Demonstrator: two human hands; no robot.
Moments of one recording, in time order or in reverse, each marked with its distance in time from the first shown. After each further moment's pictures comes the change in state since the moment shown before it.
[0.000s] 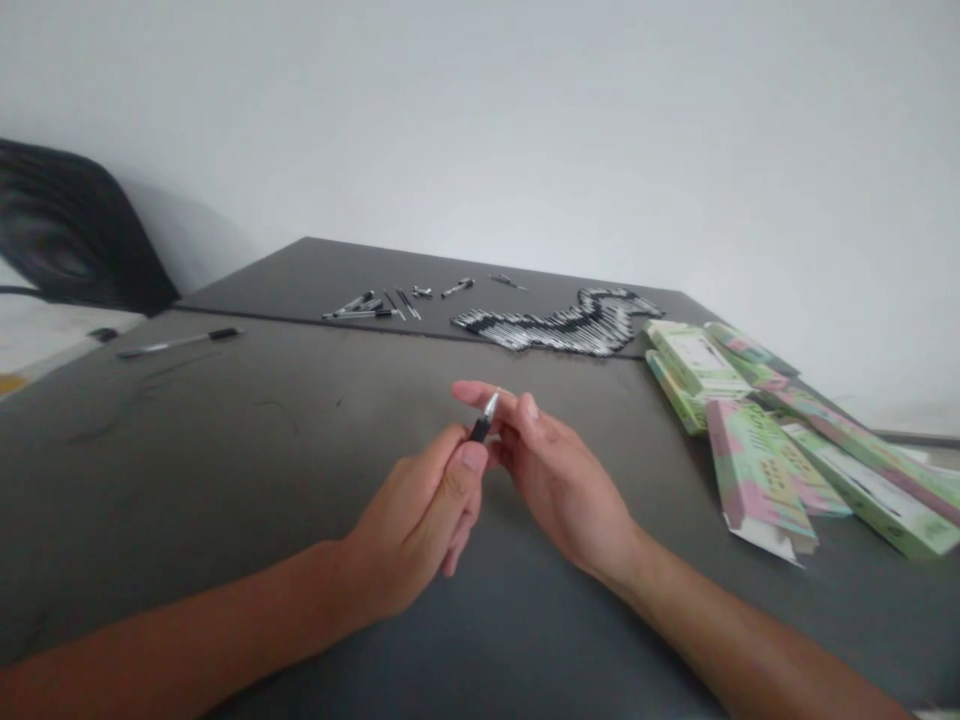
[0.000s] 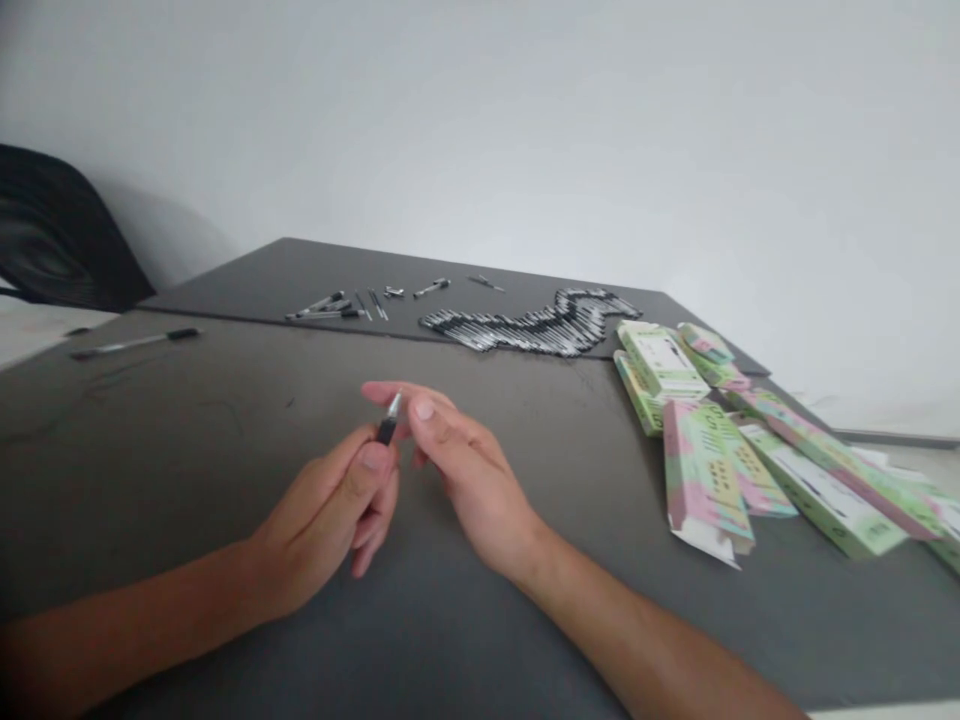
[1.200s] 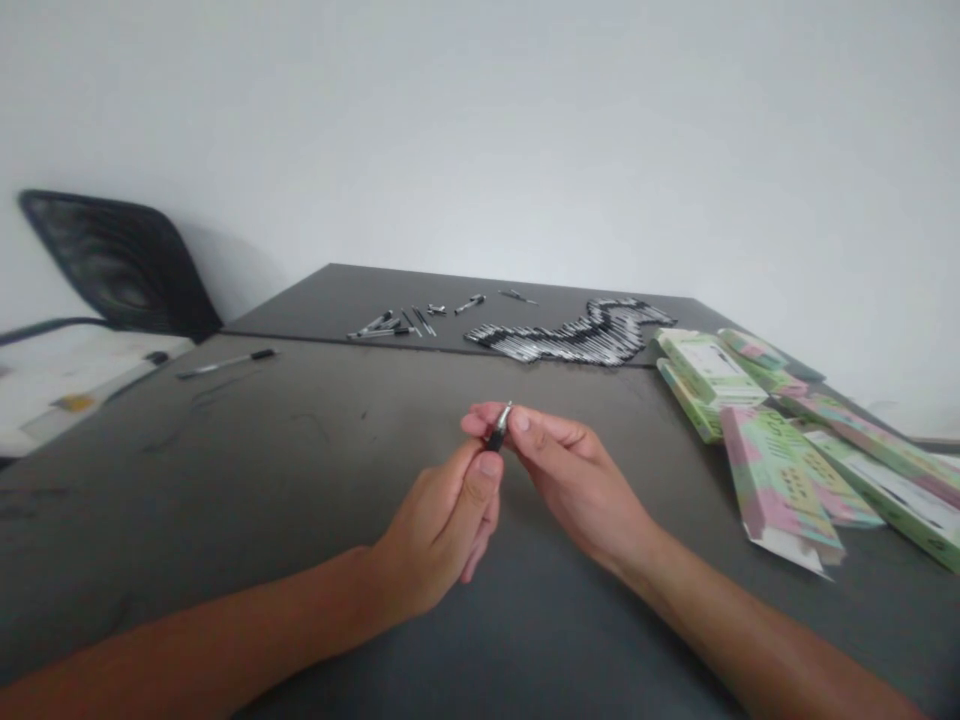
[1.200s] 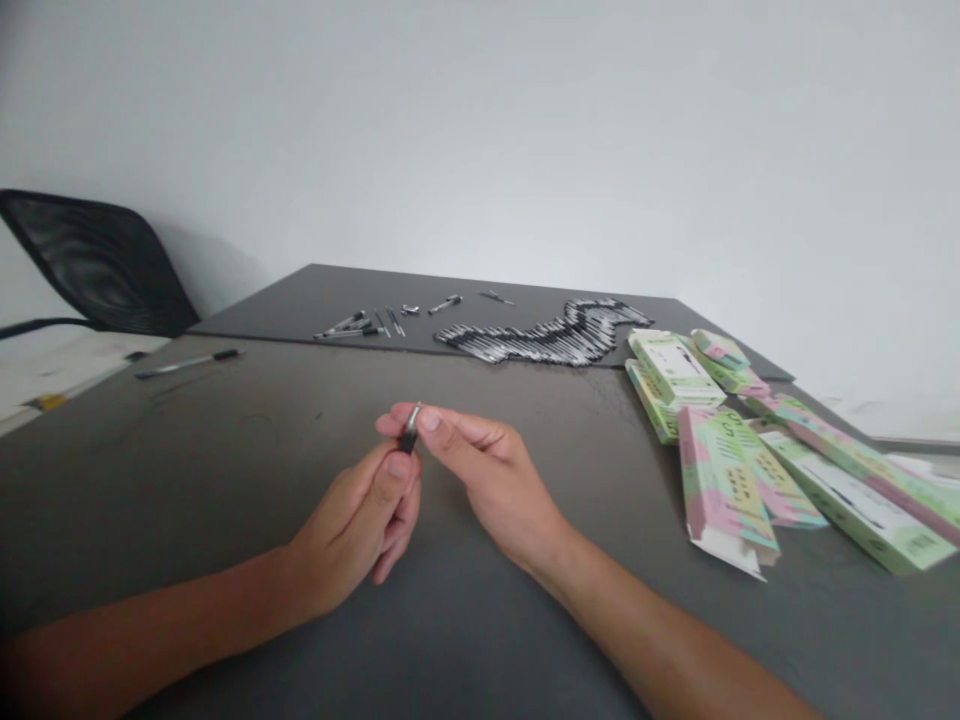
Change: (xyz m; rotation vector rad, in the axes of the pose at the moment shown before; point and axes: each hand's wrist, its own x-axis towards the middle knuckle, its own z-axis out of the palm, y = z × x) left_hand 0.000 0.002 0.006 -0.016 0.018 0.025; right_hand 0.000 -0.005 0.000 0.061 -0.006 -0.051
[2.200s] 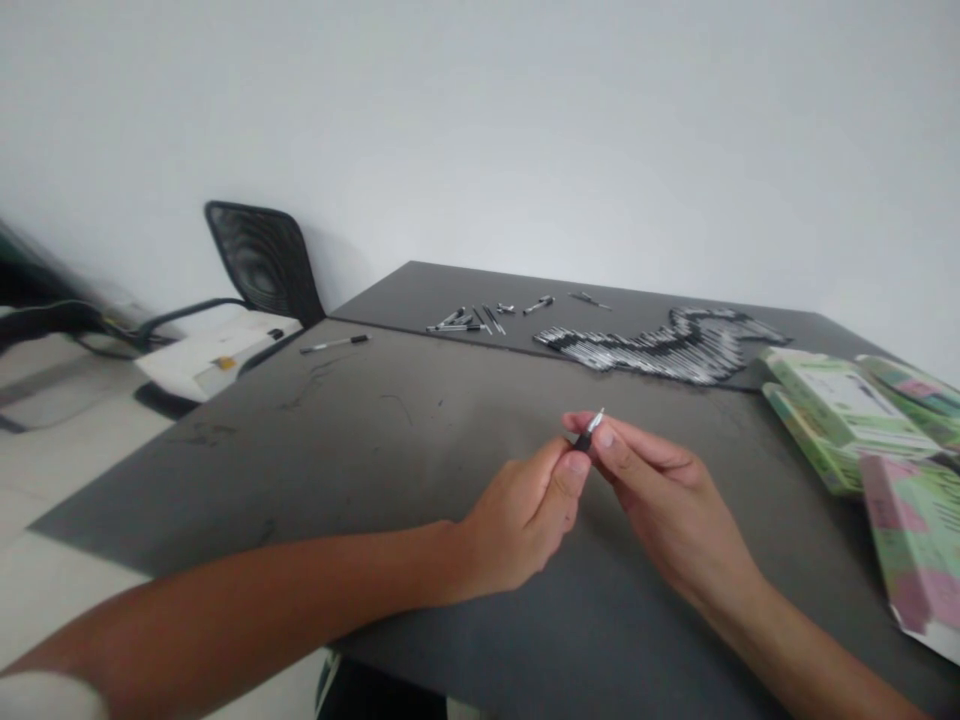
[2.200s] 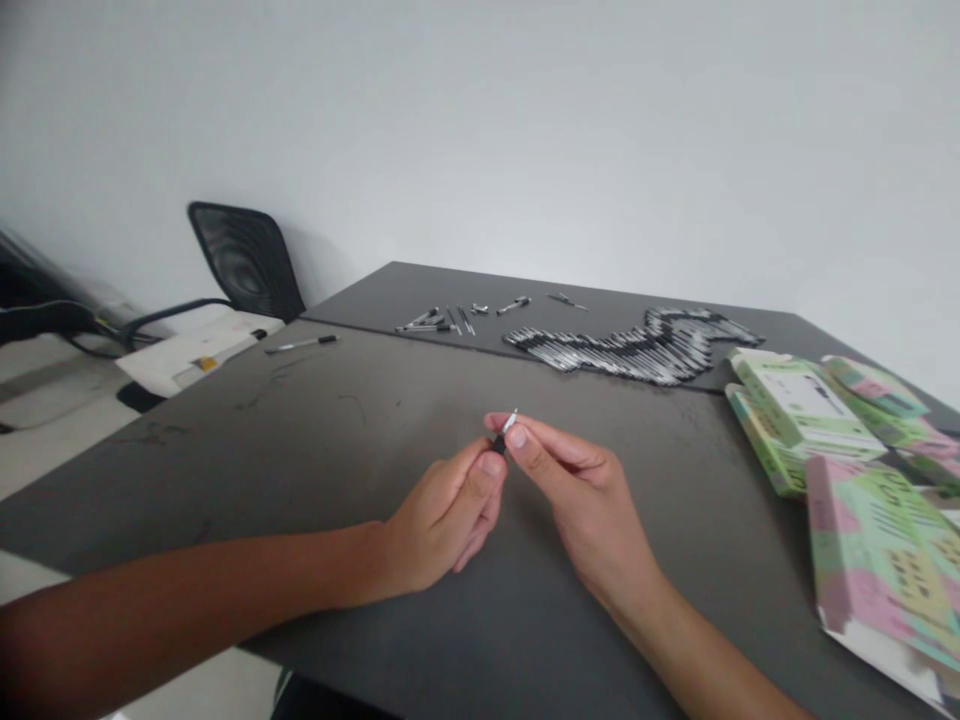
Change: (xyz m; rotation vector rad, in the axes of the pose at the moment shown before) left_hand 0.005 0.000 -0.005 0.086 0.021 0.028; right_hand 0.001 0.015 -0.009 -0.109 0.177 0.013
